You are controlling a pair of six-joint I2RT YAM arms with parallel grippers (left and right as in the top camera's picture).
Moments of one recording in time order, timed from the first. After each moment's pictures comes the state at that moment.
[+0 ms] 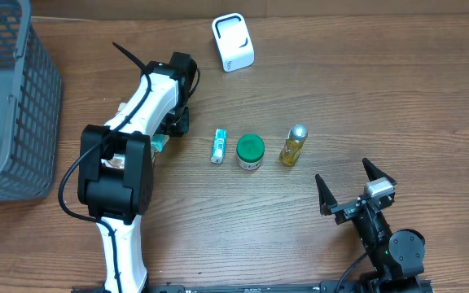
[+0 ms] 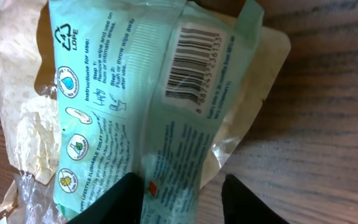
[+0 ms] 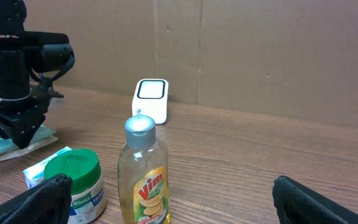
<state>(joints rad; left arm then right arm) -0.23 2.18 1.66 -1.11 -0.33 -0.28 0.16 0.01 0.02 -0.02 -0.16 -0.01</state>
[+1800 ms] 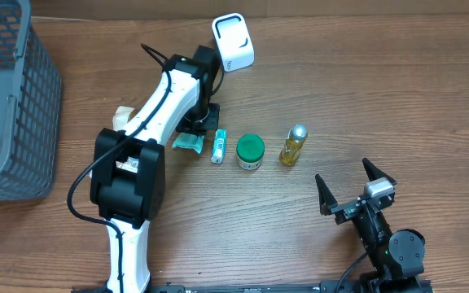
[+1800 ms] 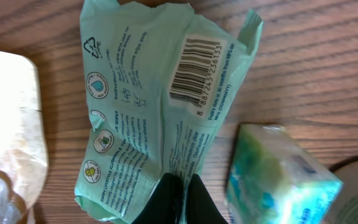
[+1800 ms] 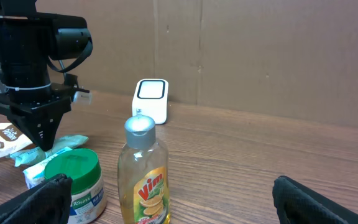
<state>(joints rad) -0.34 2.18 1.77 -1.18 -0.03 -0.28 0.16 0.01 0.02 -0.02 -0.16 -0.01</state>
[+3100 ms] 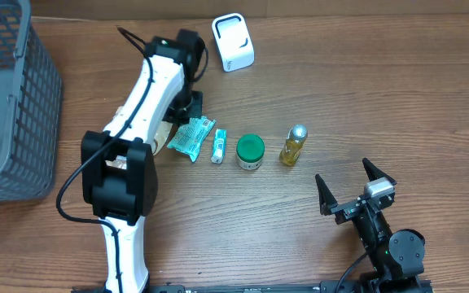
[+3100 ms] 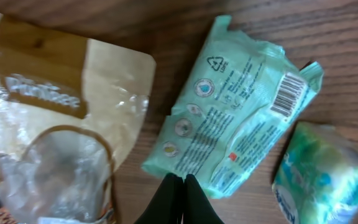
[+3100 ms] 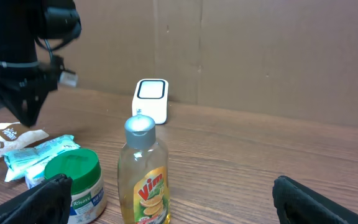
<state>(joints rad) -0.27 2.18 1.90 -1.33 -0.12 -0.27 0.16 0.01 0.02 -0.02 -0.16 -0.01</state>
